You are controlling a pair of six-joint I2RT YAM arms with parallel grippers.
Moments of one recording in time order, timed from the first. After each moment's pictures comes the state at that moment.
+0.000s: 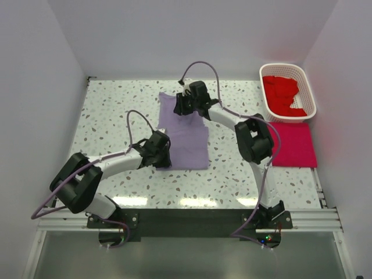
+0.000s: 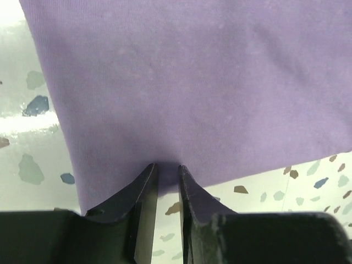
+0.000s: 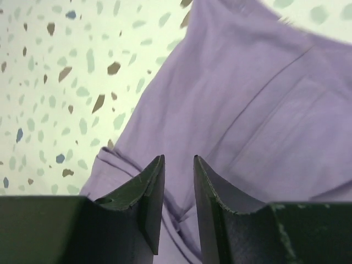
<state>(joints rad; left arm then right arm) -0.66 1.49 0.72 -0.25 -0.05 -0.71 0.55 2.27 1.75 -0.07 -0.27 0.25</state>
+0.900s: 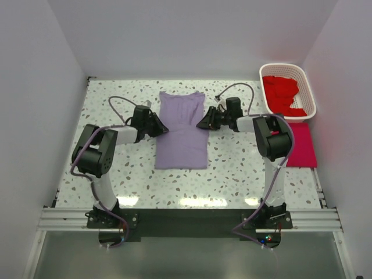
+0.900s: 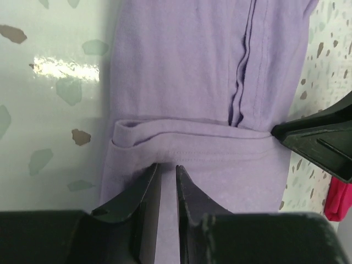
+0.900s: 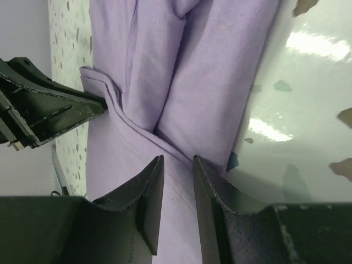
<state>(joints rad) -0.28 1.87 0.95 0.19 0.22 -0.74 0.27 2.17 1.25 0.24 -0.70 0.60</state>
